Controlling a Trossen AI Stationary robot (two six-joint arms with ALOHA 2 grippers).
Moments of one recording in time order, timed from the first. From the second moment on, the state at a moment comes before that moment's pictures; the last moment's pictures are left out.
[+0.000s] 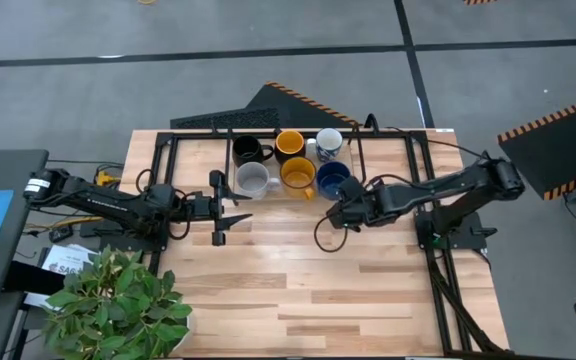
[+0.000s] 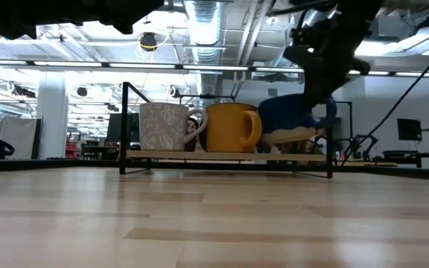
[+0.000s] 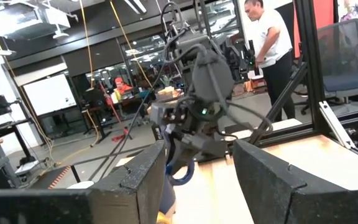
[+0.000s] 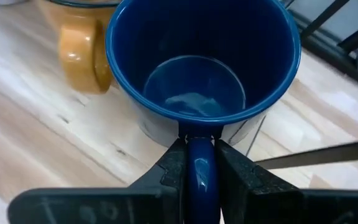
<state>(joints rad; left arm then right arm) -0.08 0.96 0.35 0.86 -0.14 0.28 0.12 1.45 1.04 -0.86 0.71 0.93</state>
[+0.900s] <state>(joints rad) -0.08 0.96 0.35 0.86 -0.14 0.28 0.07 1.56 1.04 -0.81 0.71 0.89</state>
